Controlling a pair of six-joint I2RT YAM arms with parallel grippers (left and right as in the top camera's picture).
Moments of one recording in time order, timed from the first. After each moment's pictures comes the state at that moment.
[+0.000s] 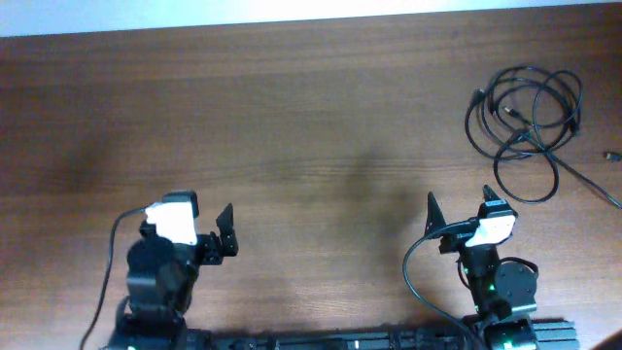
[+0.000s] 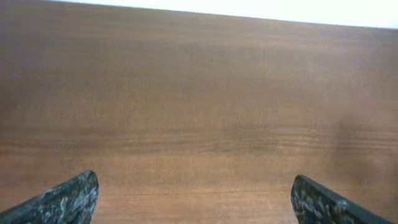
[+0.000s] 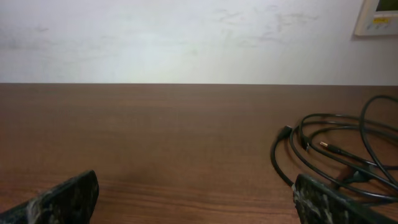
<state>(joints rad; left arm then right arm) -0.12 0.43 0.45 -0.49 0.01 -0.12 0.09 0.01 0.01 -0.07 0.00 0.04</state>
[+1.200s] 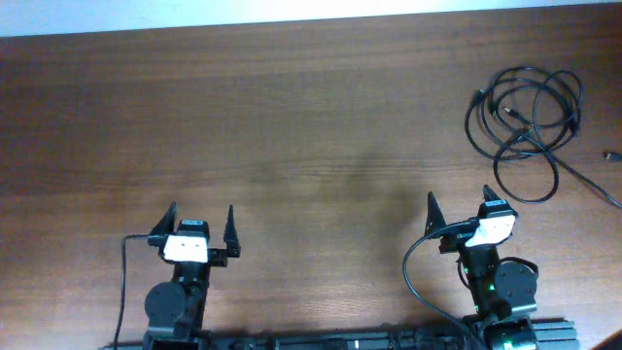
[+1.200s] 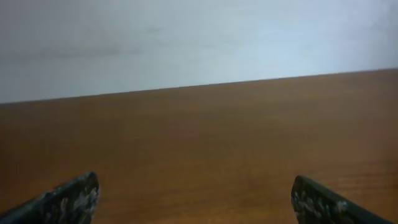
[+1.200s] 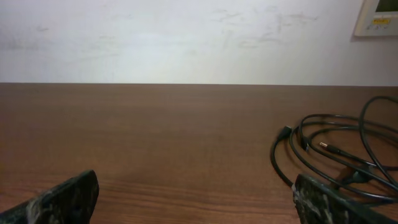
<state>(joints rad) -0.11 0.01 0.01 -0.08 -0.03 0.08 0.09 0.01 0.01 -0.07 0.00 0.04</state>
